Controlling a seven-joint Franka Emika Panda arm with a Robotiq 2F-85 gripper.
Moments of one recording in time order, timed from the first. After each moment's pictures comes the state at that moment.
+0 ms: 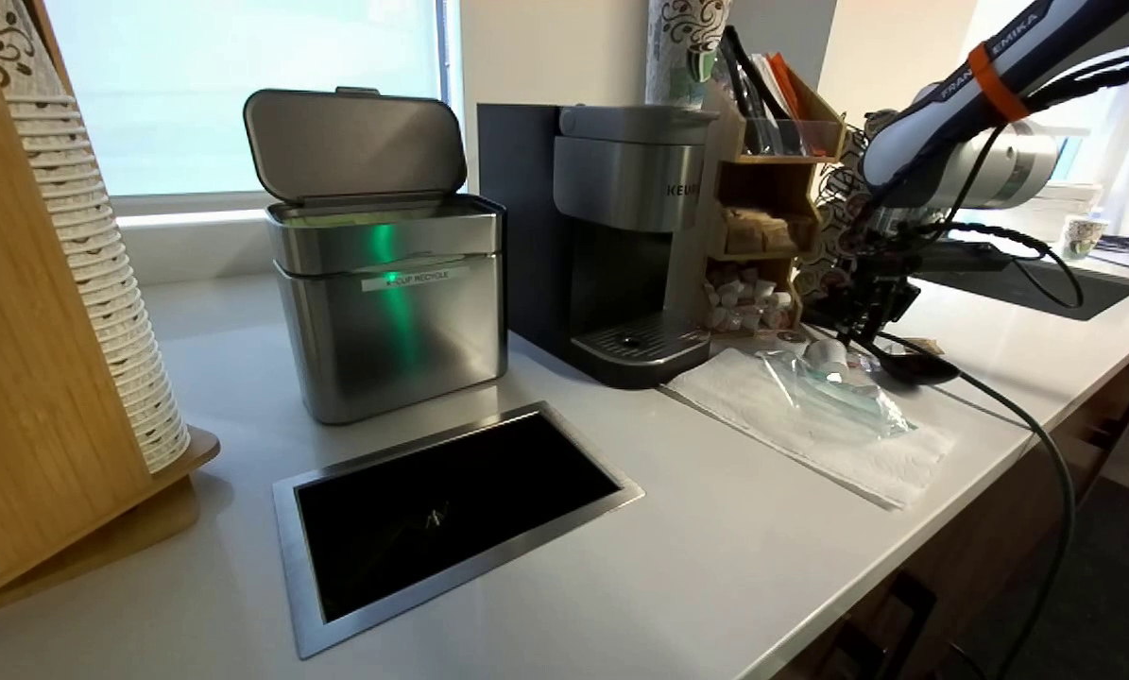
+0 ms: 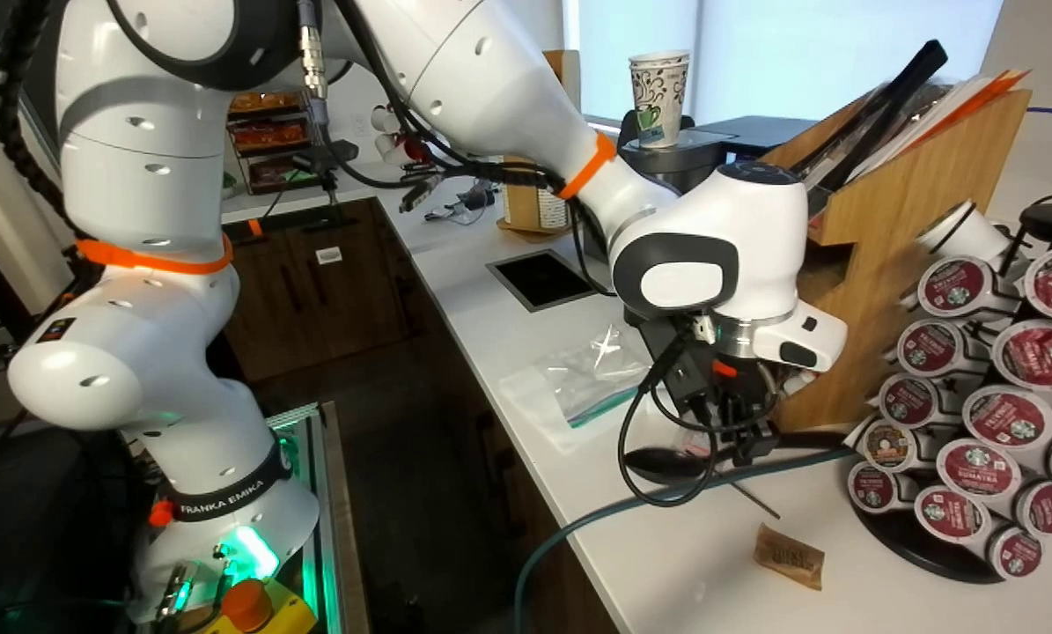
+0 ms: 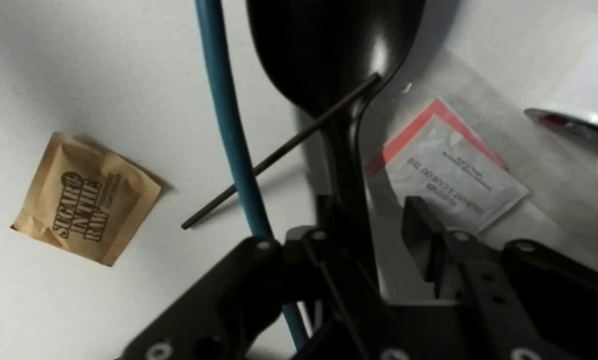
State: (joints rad) arm -0.28 0.40 -0.16 -1.99 0.11 2.48 -0.14
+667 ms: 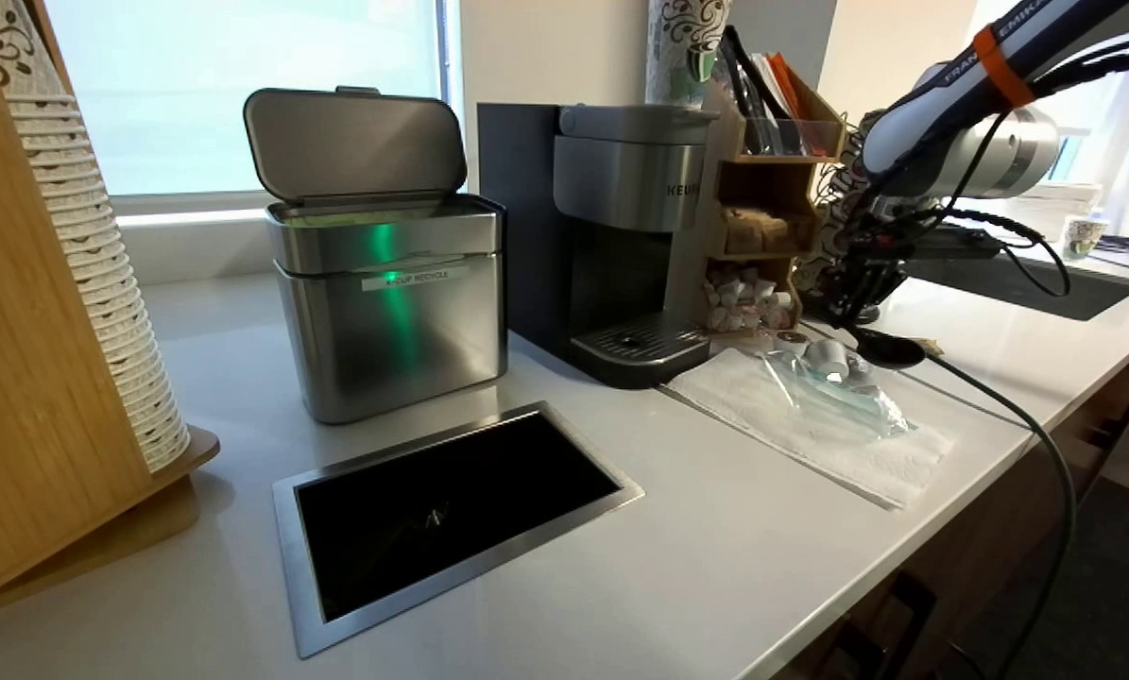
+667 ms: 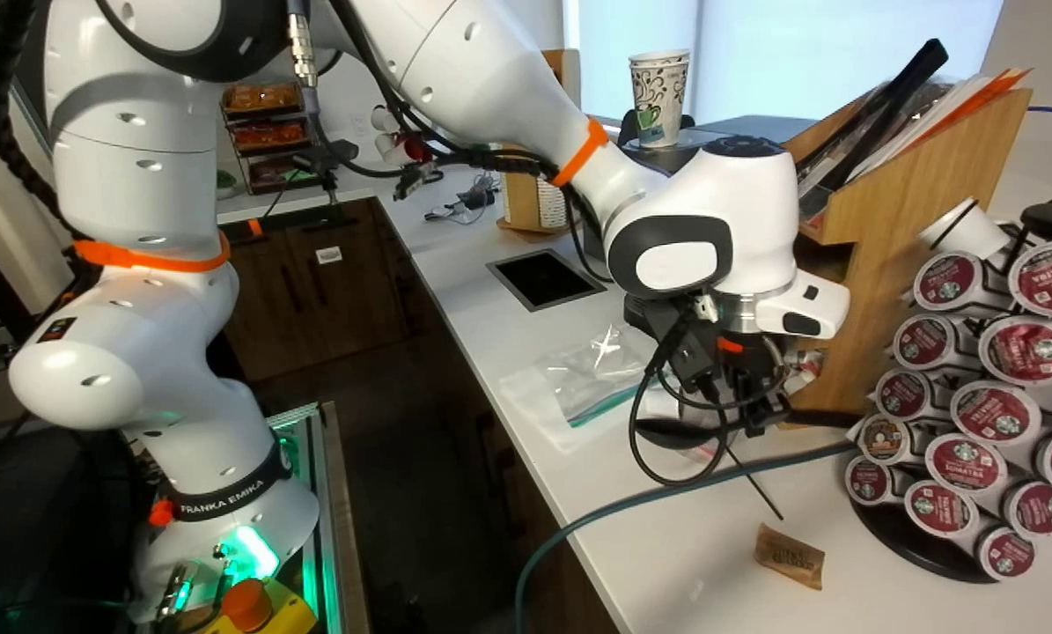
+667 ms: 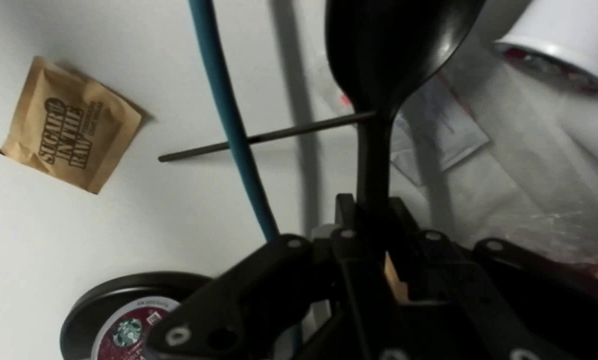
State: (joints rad) arm -0.27 0.37 -0.15 -2.00 0.12 2.56 -0.14
